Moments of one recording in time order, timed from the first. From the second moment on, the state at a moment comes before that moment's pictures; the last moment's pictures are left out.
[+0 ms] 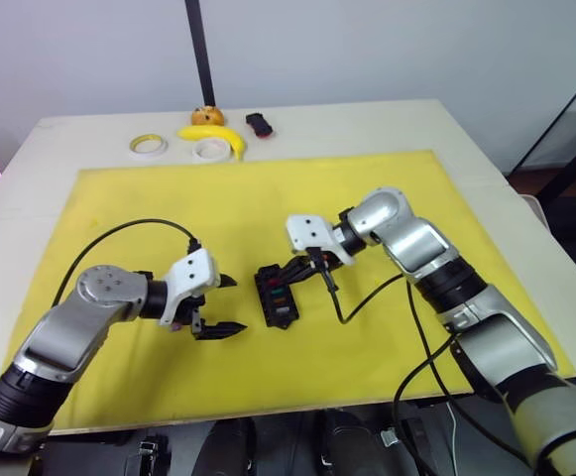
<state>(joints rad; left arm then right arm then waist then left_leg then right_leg) -0.32 0.84 -0.15 -0.30 -0.34 0.55 -1.09 -0.99 -0.45 0.50 0.32 0.04 0.28 1.44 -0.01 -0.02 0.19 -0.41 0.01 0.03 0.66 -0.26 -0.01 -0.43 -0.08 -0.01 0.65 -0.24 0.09</state>
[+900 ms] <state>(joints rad) -0.32 0.82 -0.15 -0.30 -0.33 0.55 -1.08 -1.03 -0.45 0.51 0.28 -0.05 0.30 1.46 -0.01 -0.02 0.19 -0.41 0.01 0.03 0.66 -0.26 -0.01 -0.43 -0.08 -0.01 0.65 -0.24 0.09</state>
